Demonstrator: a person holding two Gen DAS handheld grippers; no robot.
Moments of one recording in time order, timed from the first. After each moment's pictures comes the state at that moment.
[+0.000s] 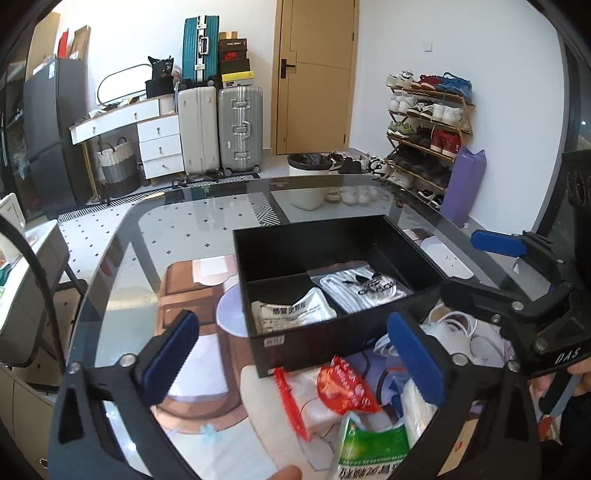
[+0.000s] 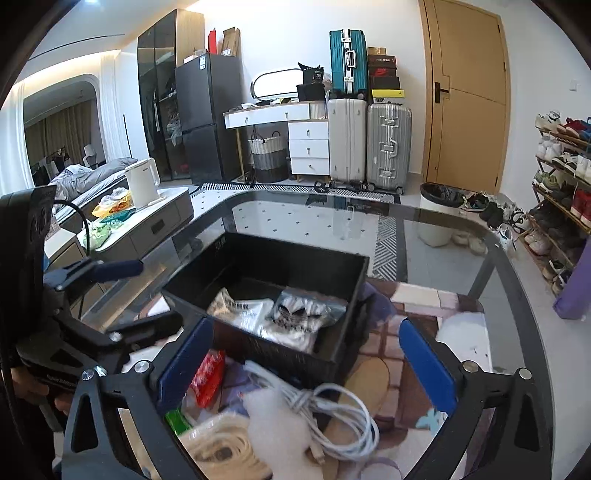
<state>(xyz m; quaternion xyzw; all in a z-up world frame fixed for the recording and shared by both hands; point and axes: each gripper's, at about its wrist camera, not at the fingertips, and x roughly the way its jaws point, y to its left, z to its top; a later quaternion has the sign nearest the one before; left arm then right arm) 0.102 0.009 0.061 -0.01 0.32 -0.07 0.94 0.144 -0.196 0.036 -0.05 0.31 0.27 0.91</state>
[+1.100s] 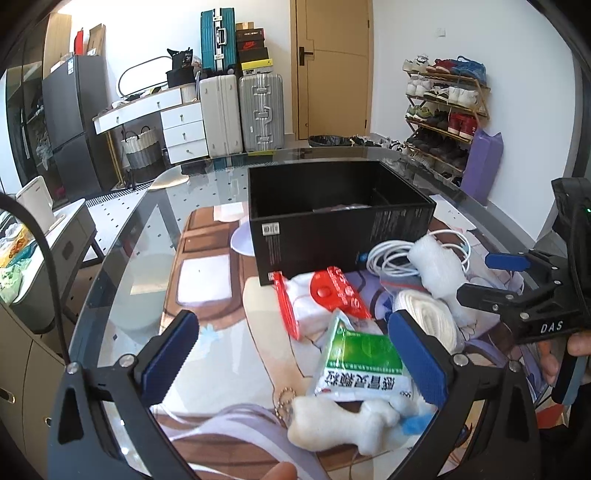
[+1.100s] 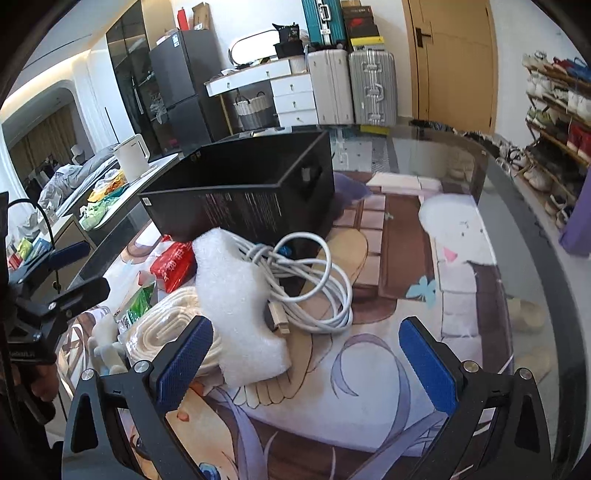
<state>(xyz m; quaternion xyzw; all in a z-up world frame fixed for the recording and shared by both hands) 0.044 -0.006 0.030 0.01 0.35 -0.02 0.94 0.111 -0.245 -0.033 -0.02 0.41 0.26 0.87</state>
